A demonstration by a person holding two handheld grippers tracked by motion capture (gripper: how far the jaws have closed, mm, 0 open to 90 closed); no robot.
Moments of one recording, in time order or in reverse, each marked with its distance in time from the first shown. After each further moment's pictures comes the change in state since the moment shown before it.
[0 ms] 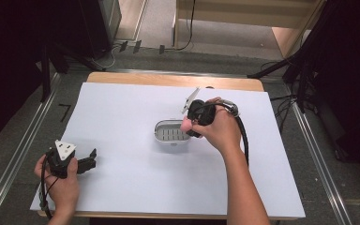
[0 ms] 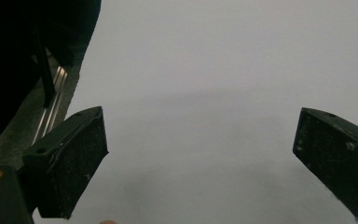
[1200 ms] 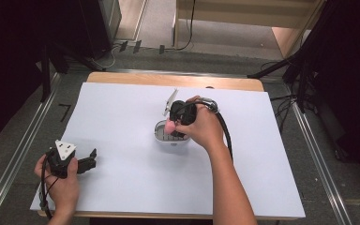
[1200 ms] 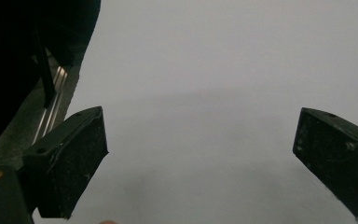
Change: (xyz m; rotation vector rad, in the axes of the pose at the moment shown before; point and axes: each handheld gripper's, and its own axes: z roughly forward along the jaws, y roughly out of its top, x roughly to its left) left arm 0.000 0.000 0.000 0.004 -0.001 0.002; right arm 0.009 0.043 0.027 -0.006 0.059 -0.144
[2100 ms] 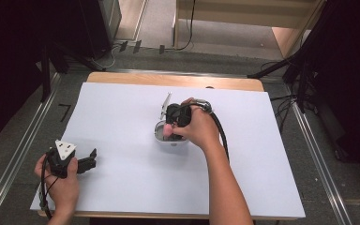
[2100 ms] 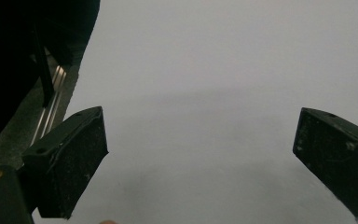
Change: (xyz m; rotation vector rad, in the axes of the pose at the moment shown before) left arm 0.000 0.000 0.001 -0.001 -0.004 -0.003; right arm -0.002 0.006 0.019 0.057 0.026 -0.055
